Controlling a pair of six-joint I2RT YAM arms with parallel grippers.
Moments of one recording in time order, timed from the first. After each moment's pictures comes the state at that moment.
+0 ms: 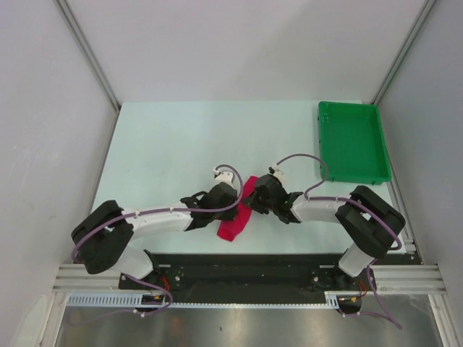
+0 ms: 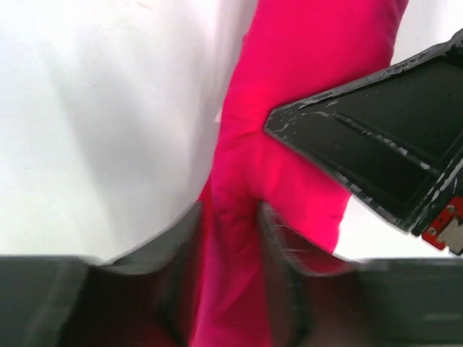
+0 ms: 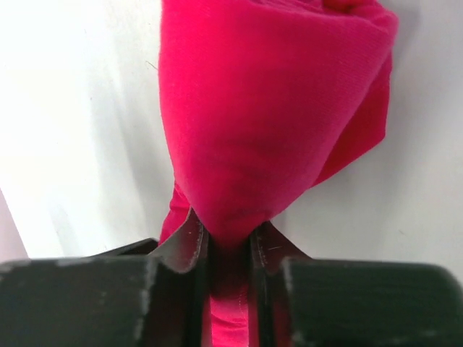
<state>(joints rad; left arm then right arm) -0.93 1.45 0.68 -0.08 -0.26 -0.65 0.84 1.63 0.73 0.14 0.16 1.17</state>
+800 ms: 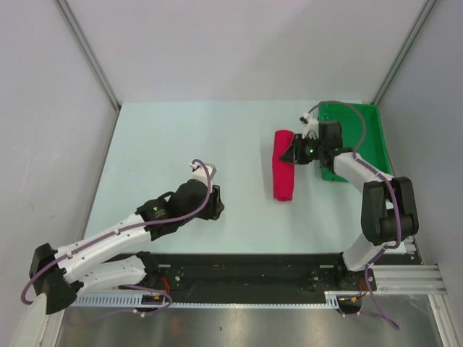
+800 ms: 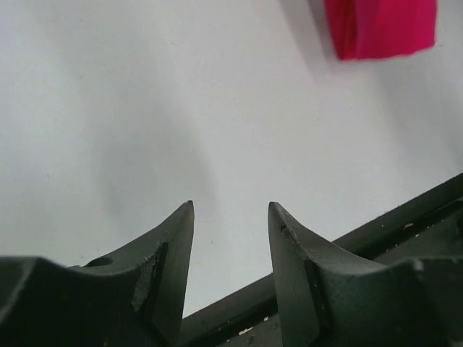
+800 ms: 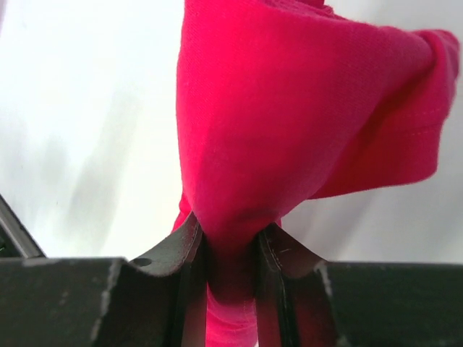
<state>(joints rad) -0.92 0.98 0.73 -0.45 -0.26 -0.55 0.20 1.64 1.02 -0.07 -0.57 0.24</state>
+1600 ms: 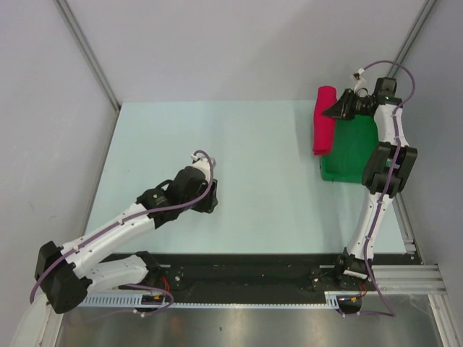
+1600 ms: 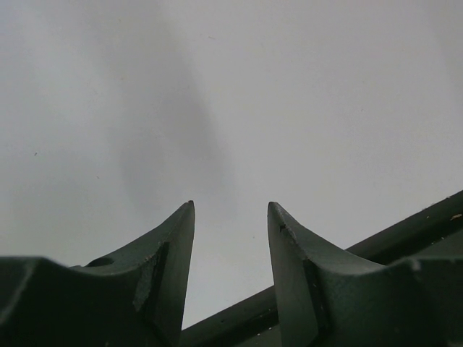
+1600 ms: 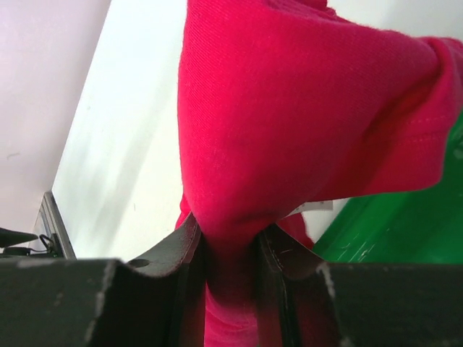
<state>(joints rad) -0.78 1.05 0.82 -0.55 -0.16 -0.39 -0.26 2.33 2.17 -0.68 -1.07 -0.02</state>
